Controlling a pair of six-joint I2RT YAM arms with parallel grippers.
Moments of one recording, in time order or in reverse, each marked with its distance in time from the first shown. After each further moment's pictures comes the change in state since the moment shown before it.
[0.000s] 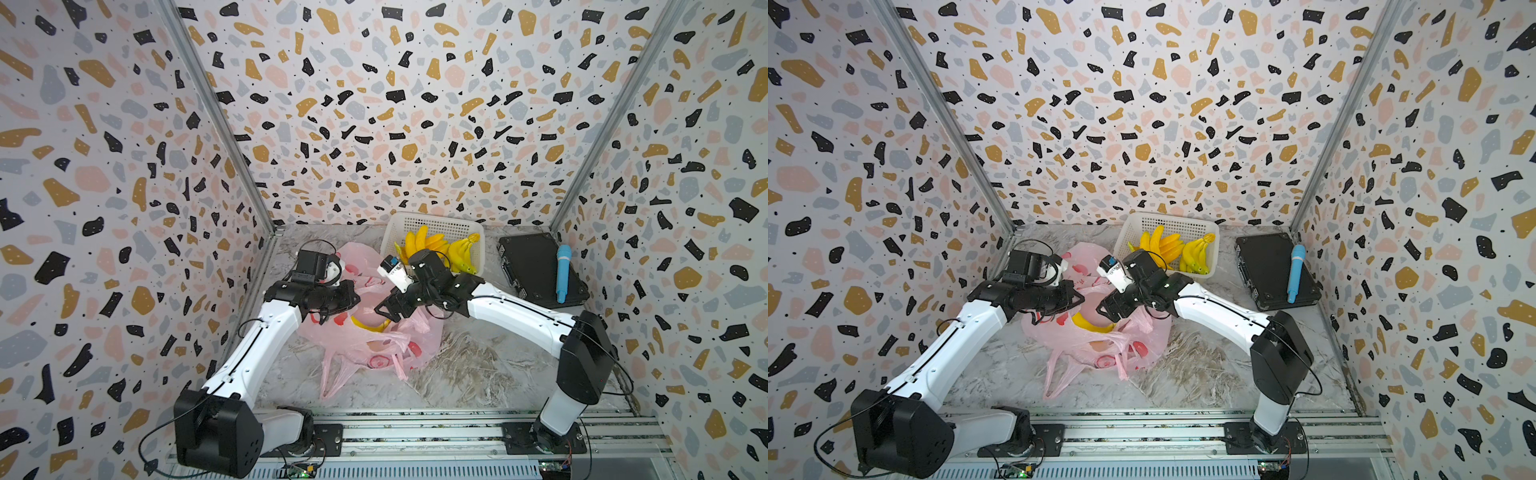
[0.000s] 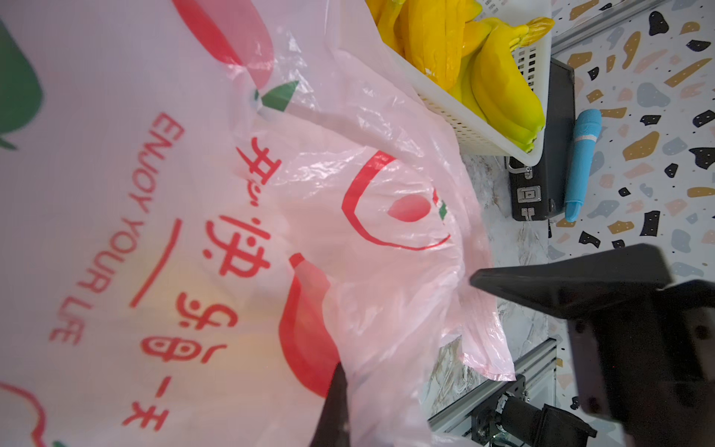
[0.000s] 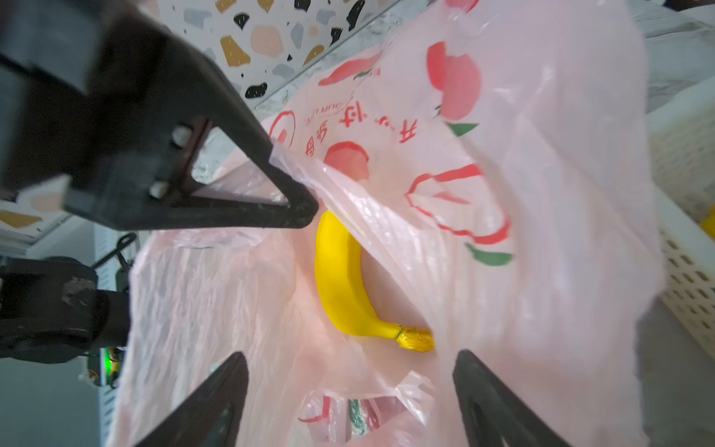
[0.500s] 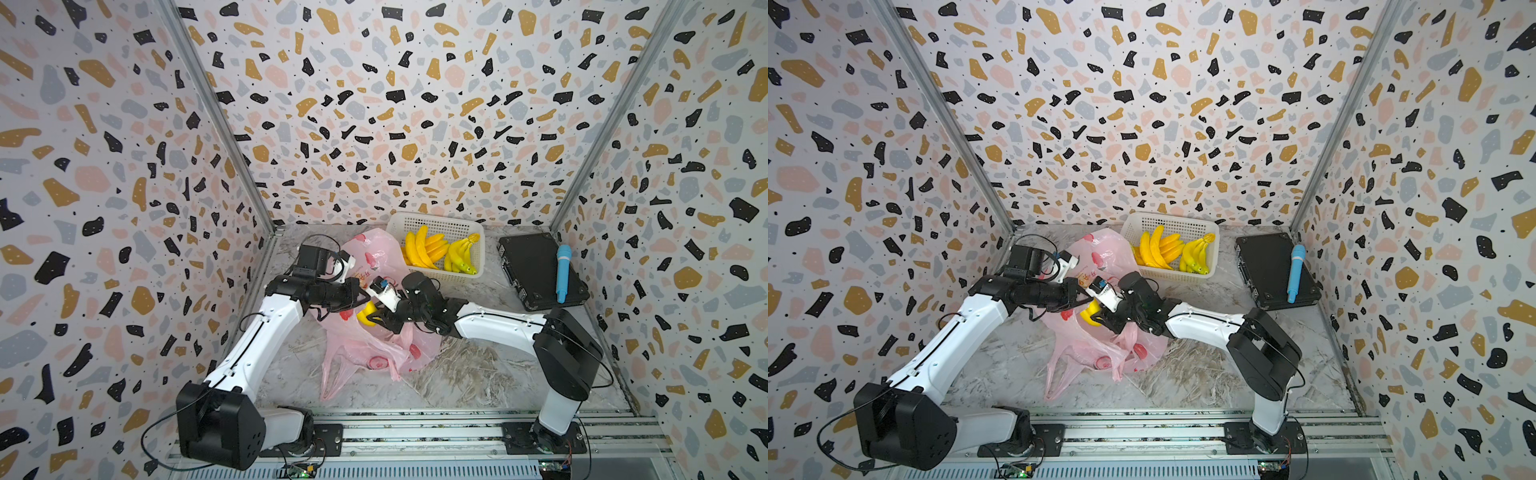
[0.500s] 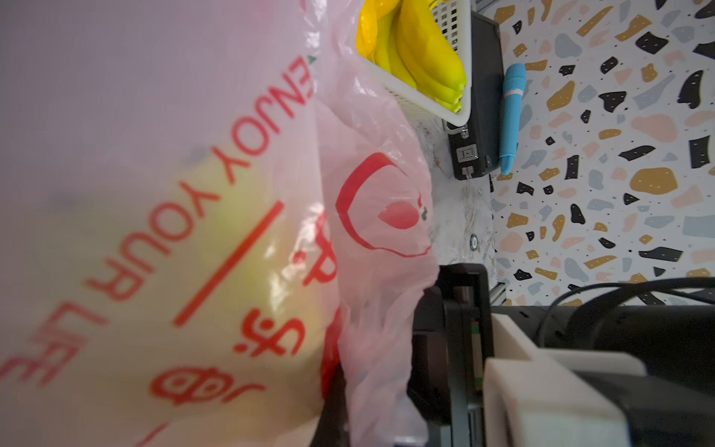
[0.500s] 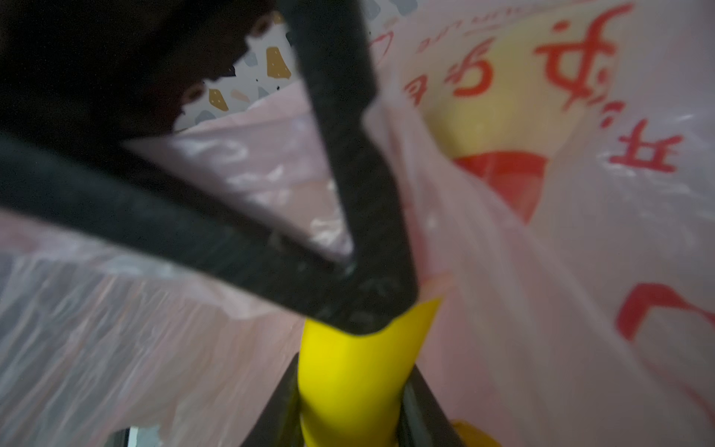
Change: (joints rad) left arm 0.000 0.029 0.040 -0.031 0.179 0.070; right arm 0.085 0.104 -0.192 0.429 0.013 -0.129
